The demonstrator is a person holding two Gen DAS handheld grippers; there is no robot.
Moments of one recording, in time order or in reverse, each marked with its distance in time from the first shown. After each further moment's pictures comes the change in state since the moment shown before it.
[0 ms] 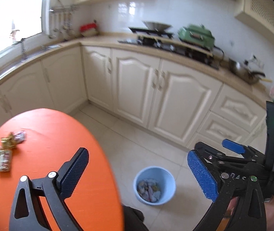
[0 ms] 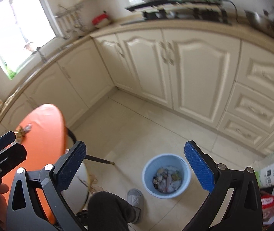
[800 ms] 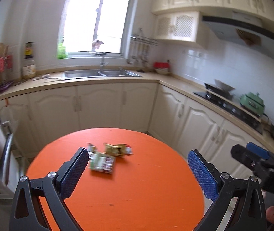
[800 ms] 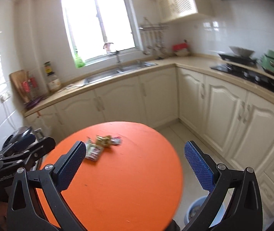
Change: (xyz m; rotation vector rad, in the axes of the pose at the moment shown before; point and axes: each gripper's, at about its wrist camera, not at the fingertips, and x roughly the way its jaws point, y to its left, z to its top) left arm -0.240 0.128 -0.114 -0.303 -0.293 0.337; right arm -0.080 0.252 0.007 -0.364 -0.178 0.351
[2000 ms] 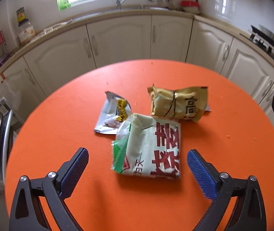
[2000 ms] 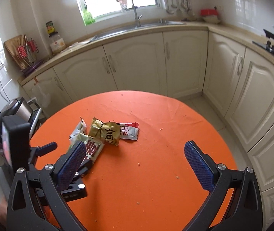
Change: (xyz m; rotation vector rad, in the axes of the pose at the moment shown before) left arm 0.339 0.032 0.009 0.095 0.432 0.114; right arm 0.262 0.019 -0.029 -0.064 0.328 0.084
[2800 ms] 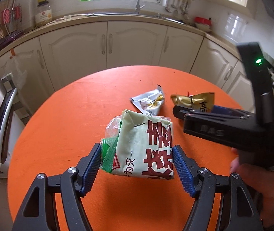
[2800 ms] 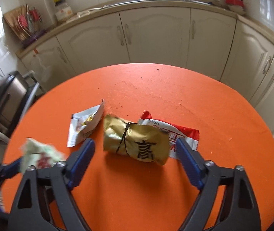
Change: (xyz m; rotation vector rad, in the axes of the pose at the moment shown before) left arm 0.015 0.057 0.025 -0.190 -0.045 -0.031; right arm 0.117 0.070 0.005 -0.124 0.144 -0.015
